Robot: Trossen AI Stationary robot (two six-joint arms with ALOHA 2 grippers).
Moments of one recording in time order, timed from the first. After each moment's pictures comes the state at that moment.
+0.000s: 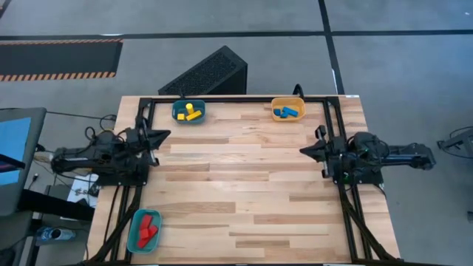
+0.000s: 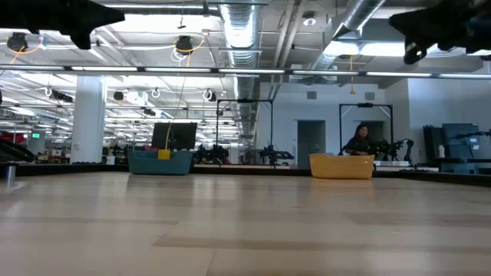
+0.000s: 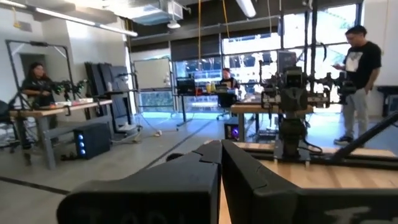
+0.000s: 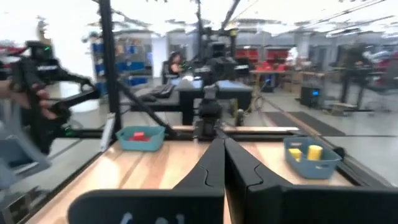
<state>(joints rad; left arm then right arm) -0.02 0.04 0.27 -0.04 -0.37 0.13 0.00 0.14 0.19 0.11 -0.03 0.00</state>
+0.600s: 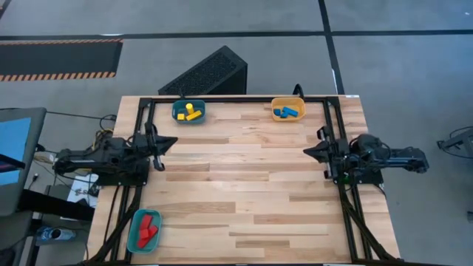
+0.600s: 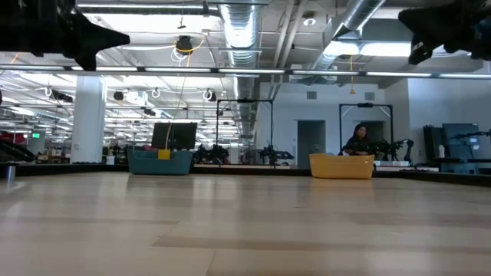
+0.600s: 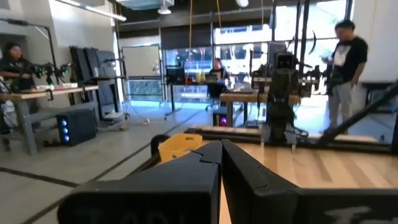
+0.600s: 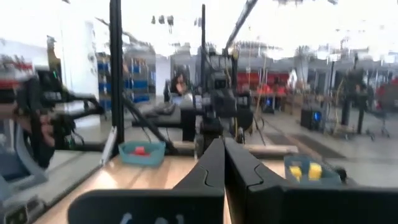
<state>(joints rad) -0.02 0.00 0.13 0.03 -0.33 0.06 -0.01 0.00 0.11 0.15 -0.05 -0.02</state>
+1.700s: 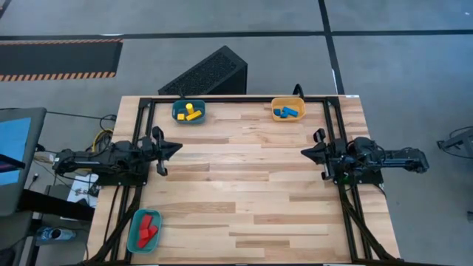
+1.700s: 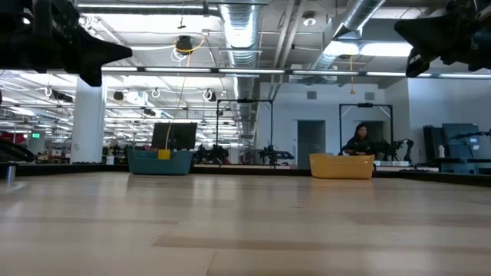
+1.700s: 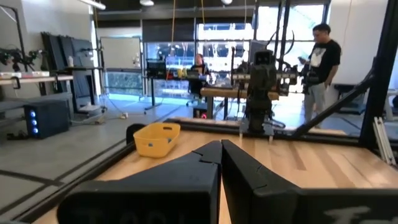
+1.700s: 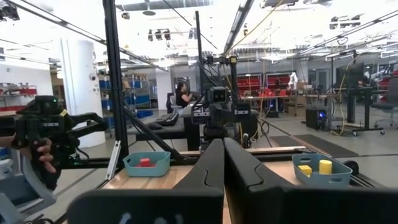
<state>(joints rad) -0.02 0.00 0.01 0.13 -0.26 0.00 -0.01 0.00 0.01 0.29 -0.03 0.07</state>
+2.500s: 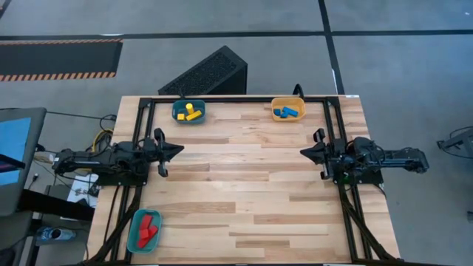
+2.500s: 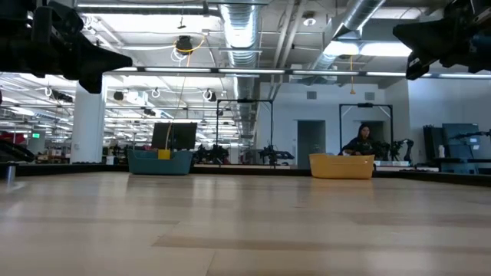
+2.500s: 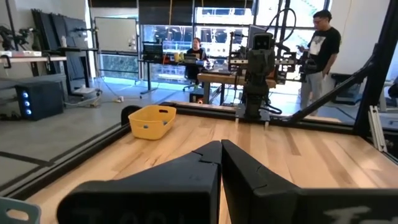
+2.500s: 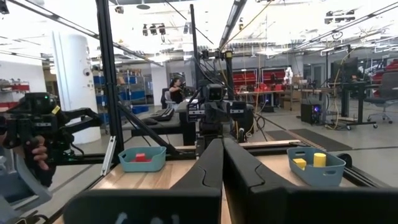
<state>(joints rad) -0.02 0.01 0.01 0.07 -0.25 -0.05 -0.01 0.00 0.01 0.26 -0.02 0.07</state>
